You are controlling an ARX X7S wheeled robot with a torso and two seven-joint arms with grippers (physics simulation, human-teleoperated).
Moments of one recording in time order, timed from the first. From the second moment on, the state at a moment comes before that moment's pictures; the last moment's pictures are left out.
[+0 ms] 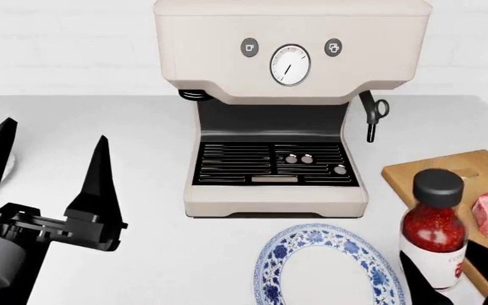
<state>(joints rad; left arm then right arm) -0.01 -0.55 -0.17 0.90 -0.56 -0.33 -0.15 -0.47 0.65 0.69 -0.91 0.80 0.68 -0.18</state>
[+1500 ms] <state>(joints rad) 0.01 -0.57 -0.15 0.88 -0.55 -0.29 -0.16 -0.48 0.64 0.64 -0.84 0.71 0.63 -0.20</state>
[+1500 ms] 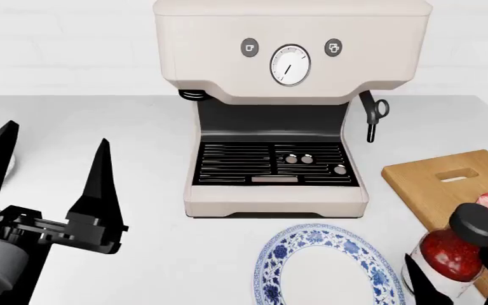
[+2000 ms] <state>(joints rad) 0.01 -0.57 -0.14 0.87 -0.55 -0.28 -0.16 -0.70 0.74 1.35 -1.01 1.28 0.69 -0.12</state>
